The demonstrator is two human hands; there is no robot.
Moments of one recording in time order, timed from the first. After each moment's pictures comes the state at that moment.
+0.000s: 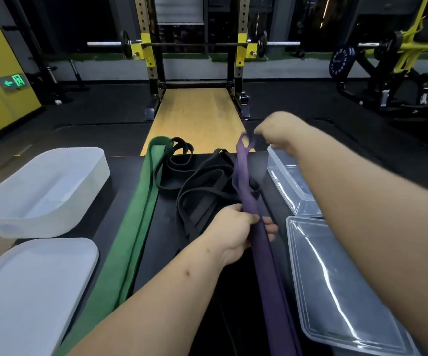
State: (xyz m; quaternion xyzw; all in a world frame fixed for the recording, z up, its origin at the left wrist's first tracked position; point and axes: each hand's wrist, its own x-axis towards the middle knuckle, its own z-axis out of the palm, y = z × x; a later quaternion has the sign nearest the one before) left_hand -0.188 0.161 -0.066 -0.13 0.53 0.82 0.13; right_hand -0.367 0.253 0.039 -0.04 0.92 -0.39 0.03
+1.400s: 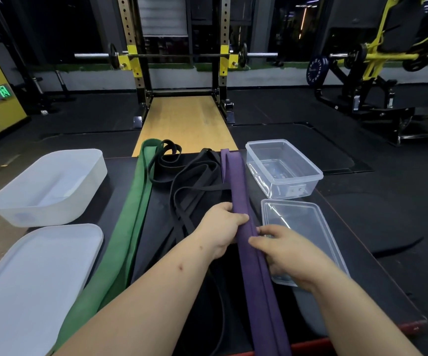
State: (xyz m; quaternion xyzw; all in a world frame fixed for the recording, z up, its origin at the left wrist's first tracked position) left_hand -0.137 0.173 -0.075 -0.09 0.66 0.74 0.09; right_hand -0.105 0.333 -0.068 0.00 0.79 -0.57 0.21
